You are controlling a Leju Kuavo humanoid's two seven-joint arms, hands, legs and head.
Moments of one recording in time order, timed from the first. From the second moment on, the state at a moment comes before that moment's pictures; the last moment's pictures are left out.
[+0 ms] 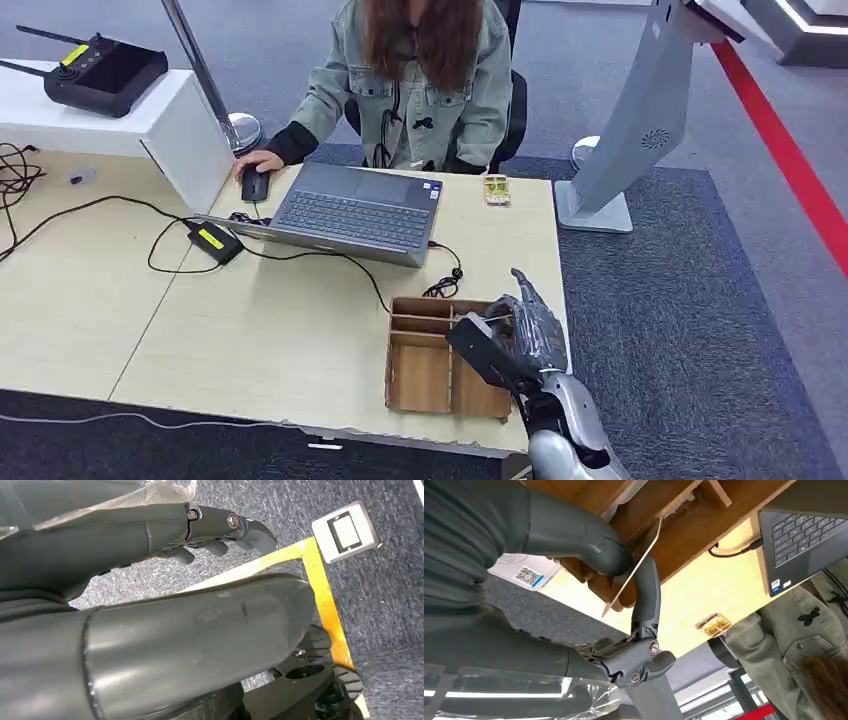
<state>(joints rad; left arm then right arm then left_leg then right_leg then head) -0.16 -0.28 1.25 -0.13 -1.52 -0.10 -0.28 -0.16 -0.08 0.44 -1.21 0.81 -0.17 0.18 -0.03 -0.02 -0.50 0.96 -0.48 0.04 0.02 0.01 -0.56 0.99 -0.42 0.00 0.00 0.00</state>
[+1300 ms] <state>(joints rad) -0.16 -0.28 1.27 -0.13 -1.52 -0.09 -0.28 -0.27 -0.14 0.37 -1.79 0.52 -0.09 0.26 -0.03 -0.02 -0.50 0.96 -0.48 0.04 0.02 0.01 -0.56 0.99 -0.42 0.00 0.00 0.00</state>
